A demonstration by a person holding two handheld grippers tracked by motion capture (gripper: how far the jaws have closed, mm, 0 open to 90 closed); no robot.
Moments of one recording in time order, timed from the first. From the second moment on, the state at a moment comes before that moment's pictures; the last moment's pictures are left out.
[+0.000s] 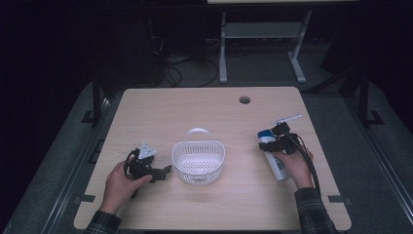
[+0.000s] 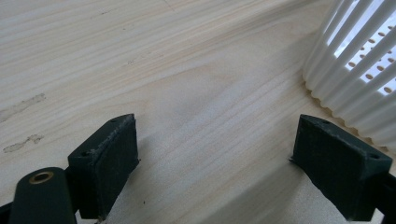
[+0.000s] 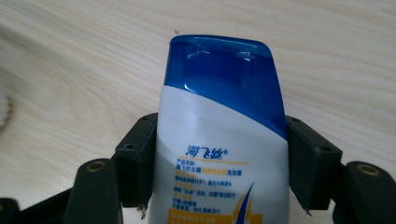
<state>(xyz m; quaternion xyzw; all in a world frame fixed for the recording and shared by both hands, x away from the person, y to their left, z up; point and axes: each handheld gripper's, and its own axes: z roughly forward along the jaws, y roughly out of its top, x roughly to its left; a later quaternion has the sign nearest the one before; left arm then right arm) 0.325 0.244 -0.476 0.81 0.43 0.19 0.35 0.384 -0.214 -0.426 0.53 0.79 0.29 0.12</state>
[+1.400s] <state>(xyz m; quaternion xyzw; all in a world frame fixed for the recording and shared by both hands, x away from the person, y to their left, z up) 0.324 0.244 -0.476 0.81 0.43 0.19 0.35 0.354 -0.245 -0.373 0.49 0.74 0.43 0.18</state>
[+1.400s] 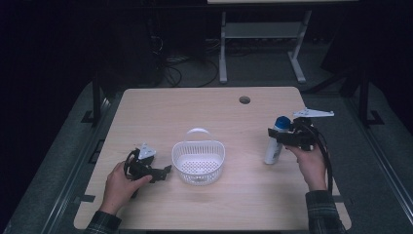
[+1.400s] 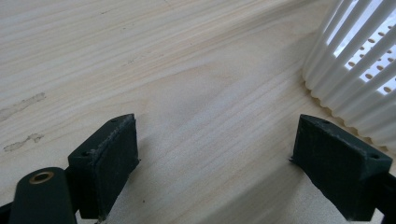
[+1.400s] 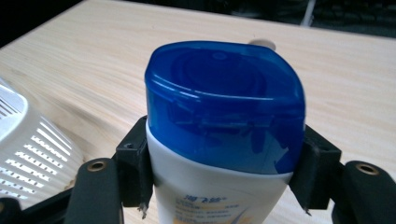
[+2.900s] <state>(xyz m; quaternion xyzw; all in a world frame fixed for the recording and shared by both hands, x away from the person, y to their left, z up) 0.324 0.244 -0.476 0.81 0.43 0.19 0.35 0.327 -0.221 -0.324 0.41 0.74 0.51 0.19</state>
